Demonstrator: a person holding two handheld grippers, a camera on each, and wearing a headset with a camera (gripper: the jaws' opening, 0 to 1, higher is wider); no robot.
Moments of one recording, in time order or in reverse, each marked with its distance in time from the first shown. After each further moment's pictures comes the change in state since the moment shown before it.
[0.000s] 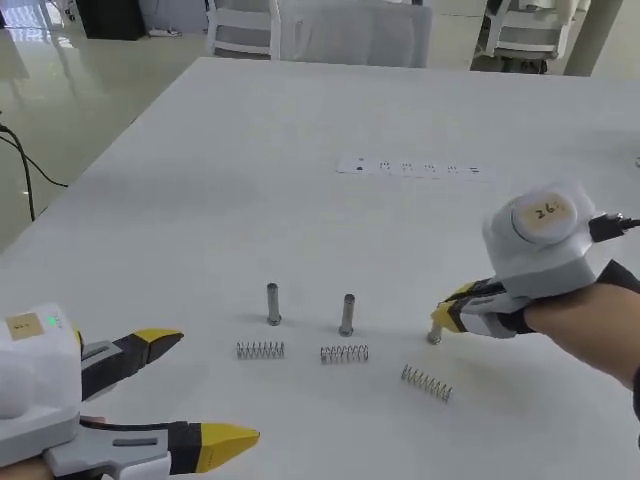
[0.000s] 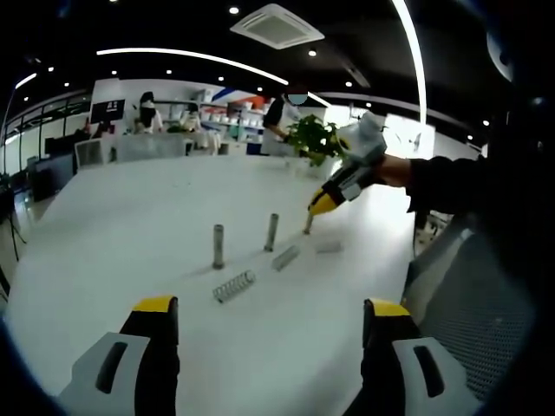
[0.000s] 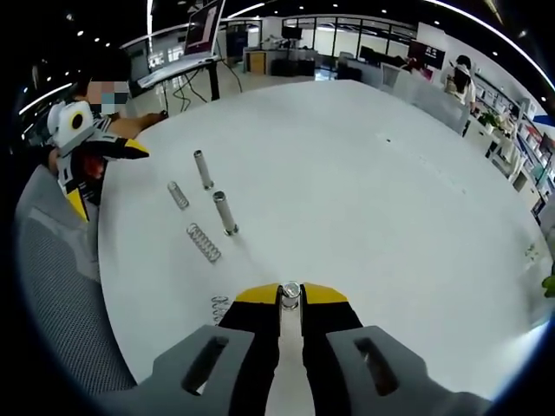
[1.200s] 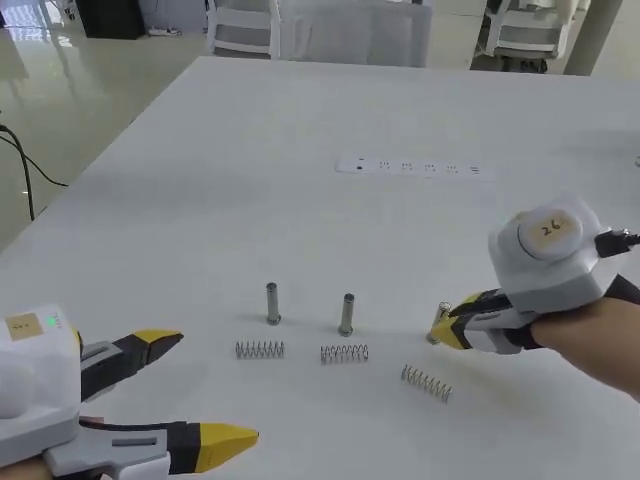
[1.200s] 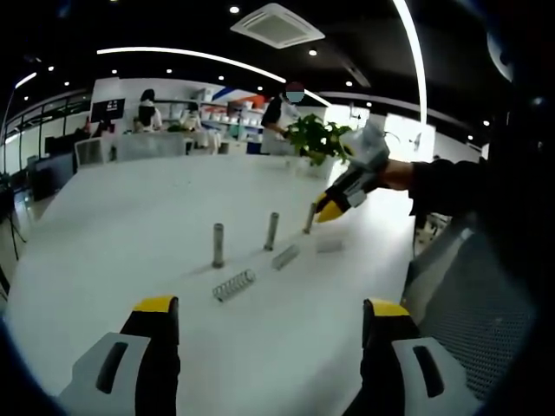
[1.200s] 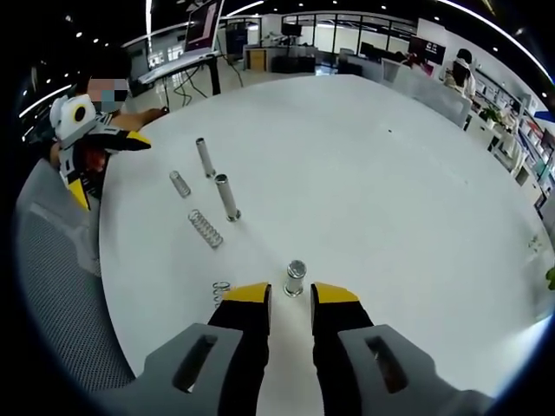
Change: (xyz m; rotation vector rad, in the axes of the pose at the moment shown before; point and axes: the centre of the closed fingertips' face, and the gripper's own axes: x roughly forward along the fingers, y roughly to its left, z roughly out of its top) left arm 0.001 0.001 -0.001 -0.003 0.003 0.000; right arm 0.002 -0.001 -0.016 0.013 0.019 0.015
